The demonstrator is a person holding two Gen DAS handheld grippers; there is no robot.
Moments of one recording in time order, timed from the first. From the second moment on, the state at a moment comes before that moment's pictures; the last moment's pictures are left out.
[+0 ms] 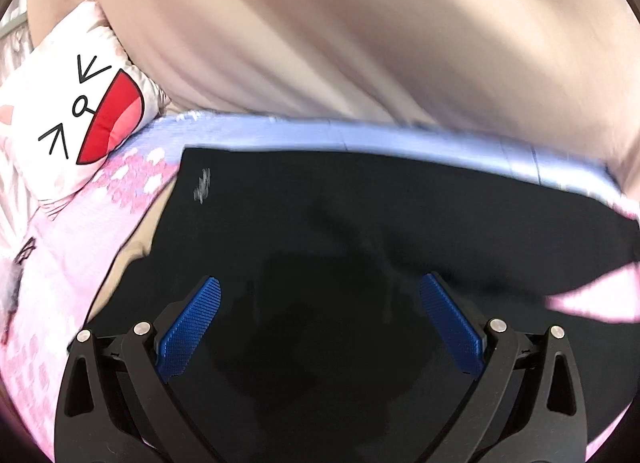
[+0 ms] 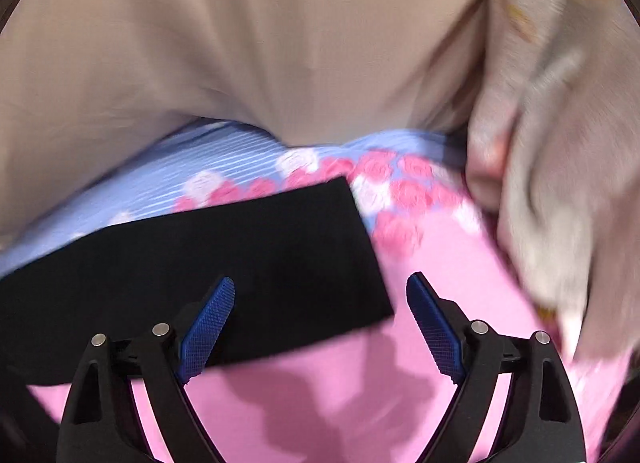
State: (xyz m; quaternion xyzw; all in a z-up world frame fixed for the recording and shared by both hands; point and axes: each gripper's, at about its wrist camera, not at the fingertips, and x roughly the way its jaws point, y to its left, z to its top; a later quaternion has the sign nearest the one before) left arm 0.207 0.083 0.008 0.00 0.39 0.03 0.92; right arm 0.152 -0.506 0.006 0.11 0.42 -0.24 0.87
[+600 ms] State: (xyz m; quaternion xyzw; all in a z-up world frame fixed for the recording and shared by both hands) left arm 0.397 0.233 -0.035 -0.05 0.46 0.10 0.88; right arm 0.217 -0.545 -0.022 0.13 0.44 -0.17 0.87
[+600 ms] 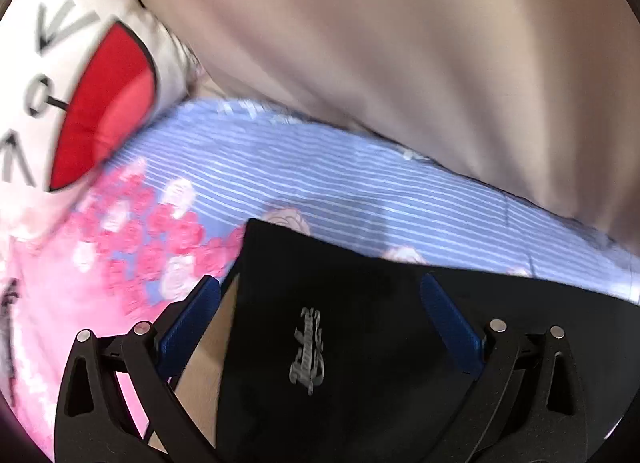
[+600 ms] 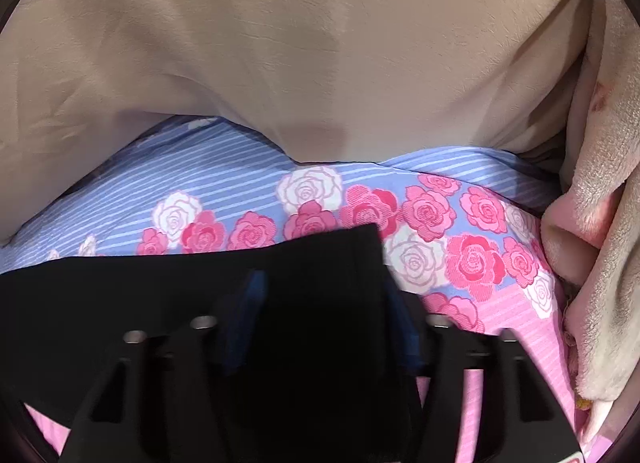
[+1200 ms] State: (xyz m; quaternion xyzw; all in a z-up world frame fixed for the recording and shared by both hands) left arm 0.325 0.246 0.044 -0.10 0.41 -0.01 0.91; right arm 0.157 -0.505 0.043 0.14 0.36 -0.14 0.91
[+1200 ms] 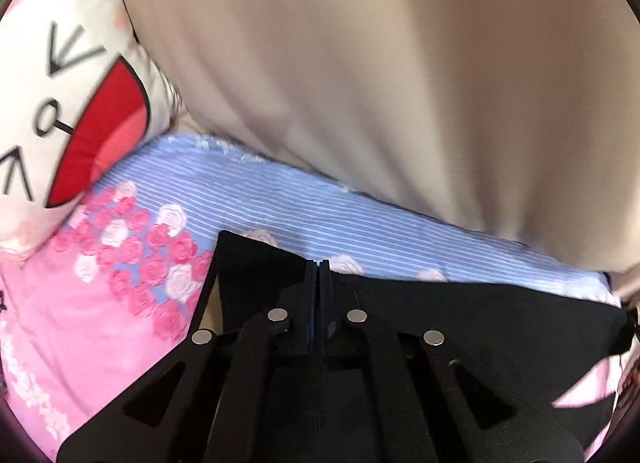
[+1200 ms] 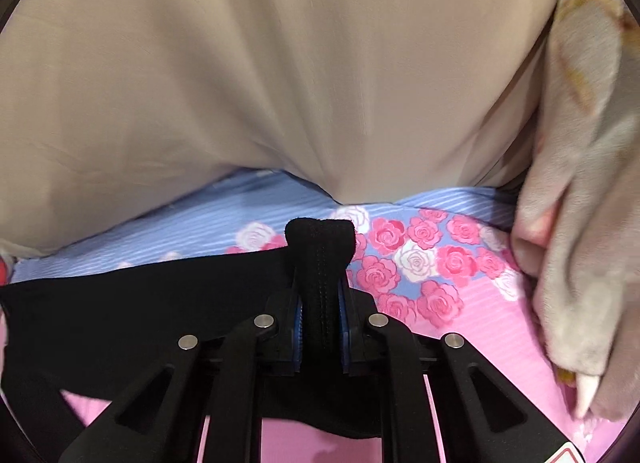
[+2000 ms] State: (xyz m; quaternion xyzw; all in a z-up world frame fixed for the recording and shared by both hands) left arm 0.379 0.270 -0.008 -0.14 0.47 0.08 0.87; right arm 0.066 -0.464 0.060 0.10 0.36 -0.12 0.92
